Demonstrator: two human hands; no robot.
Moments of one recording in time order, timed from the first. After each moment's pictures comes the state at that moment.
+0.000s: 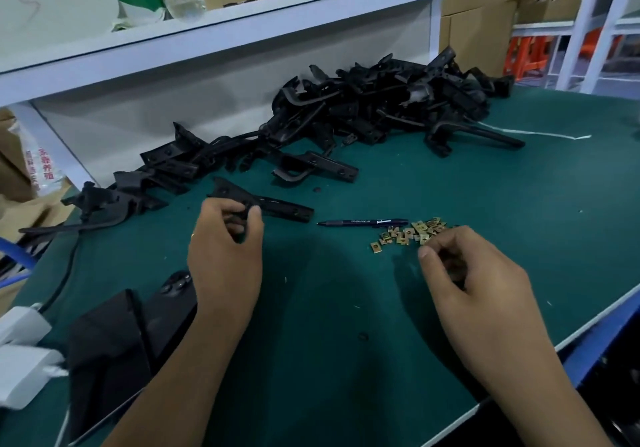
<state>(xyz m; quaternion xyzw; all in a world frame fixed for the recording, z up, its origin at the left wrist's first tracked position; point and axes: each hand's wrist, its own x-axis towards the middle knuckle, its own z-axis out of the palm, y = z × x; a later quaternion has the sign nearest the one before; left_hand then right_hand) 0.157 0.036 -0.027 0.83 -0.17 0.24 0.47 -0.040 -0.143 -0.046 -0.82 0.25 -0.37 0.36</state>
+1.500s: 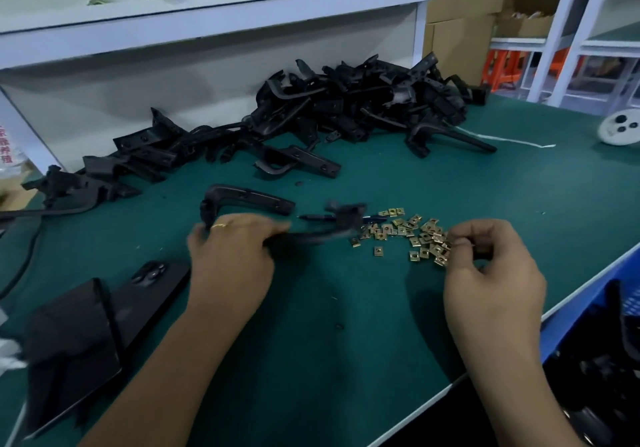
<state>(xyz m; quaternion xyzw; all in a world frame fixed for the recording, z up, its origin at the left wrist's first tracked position) 0.135 0.031 -0.022 0.92 -0.32 0.16 0.15 -0.045 -0.151 -0.042 -0.70 0.39 -0.46 0.38</state>
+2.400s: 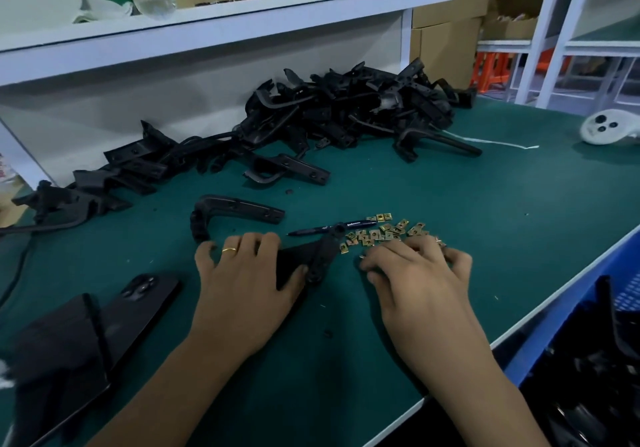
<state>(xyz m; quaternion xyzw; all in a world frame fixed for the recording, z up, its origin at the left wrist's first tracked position) 0.116 0.019 -0.041 0.93 -0.33 0.16 0.02 -0.037 -0.138 -0.046 -0.93 0.24 -0.27 0.12</state>
